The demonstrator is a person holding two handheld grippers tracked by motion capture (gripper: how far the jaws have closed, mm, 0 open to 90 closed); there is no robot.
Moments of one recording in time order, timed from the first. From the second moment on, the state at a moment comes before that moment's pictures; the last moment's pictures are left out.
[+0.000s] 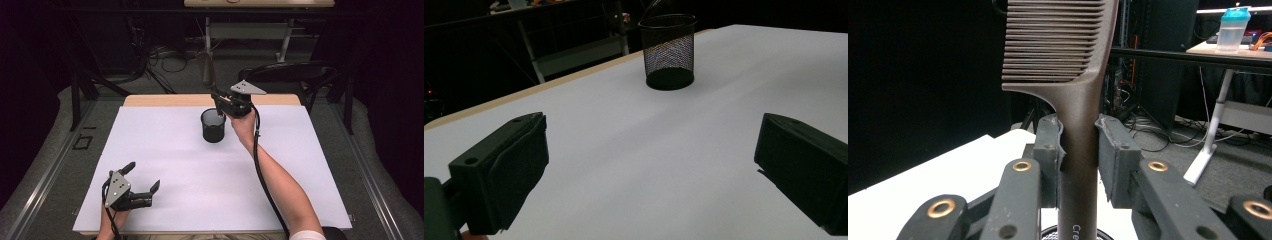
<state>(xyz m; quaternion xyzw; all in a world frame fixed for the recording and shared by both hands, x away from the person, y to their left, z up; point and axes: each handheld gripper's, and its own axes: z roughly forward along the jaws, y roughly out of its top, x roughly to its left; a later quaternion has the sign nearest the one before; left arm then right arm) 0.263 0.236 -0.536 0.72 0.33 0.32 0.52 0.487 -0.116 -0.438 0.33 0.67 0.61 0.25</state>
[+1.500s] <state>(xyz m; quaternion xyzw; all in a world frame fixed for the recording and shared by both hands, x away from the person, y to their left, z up) 0.263 0.236 -0.536 0.72 0.33 0.32 0.52 0.503 -0.104 -0.460 0.33 0.68 0.60 0.25</state>
